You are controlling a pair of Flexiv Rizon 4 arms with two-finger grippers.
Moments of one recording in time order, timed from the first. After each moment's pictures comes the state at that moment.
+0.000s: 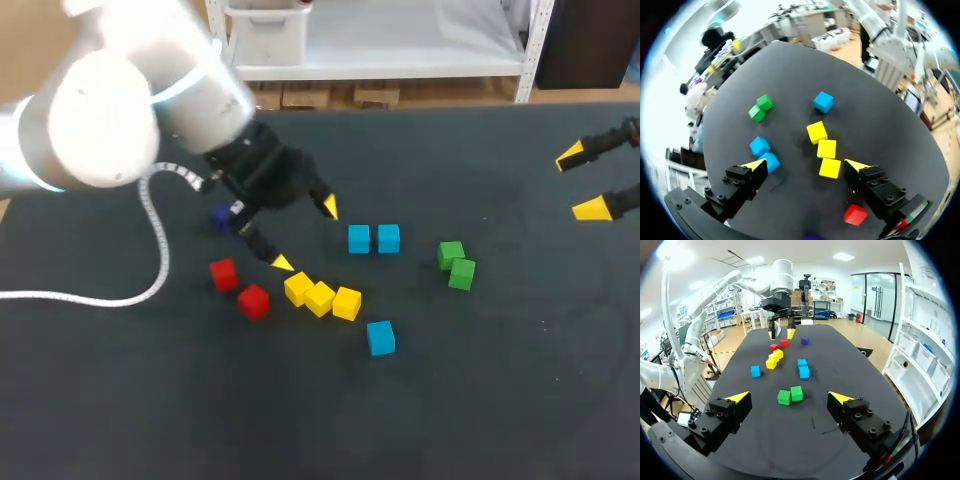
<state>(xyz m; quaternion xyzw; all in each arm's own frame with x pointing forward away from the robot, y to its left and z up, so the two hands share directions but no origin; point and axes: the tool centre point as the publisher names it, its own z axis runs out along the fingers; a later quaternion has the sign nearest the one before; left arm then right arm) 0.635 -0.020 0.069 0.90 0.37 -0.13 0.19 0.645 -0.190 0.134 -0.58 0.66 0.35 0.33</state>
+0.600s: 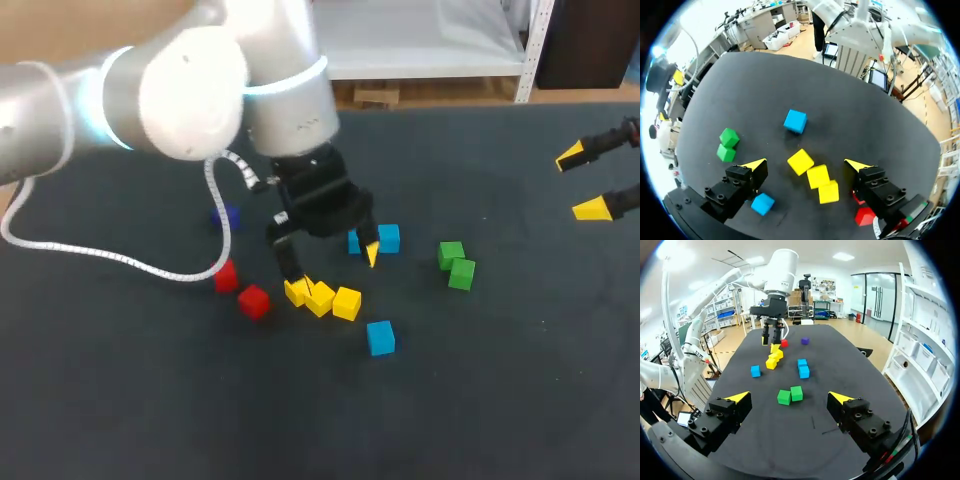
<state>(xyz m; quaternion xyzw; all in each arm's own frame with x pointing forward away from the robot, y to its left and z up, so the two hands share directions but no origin) 0.589 -0.054 0.054 0.96 0.24 -0.15 0.07 0.645 -0.190 0.134 -0.58 0.66 0.35 0.33</state>
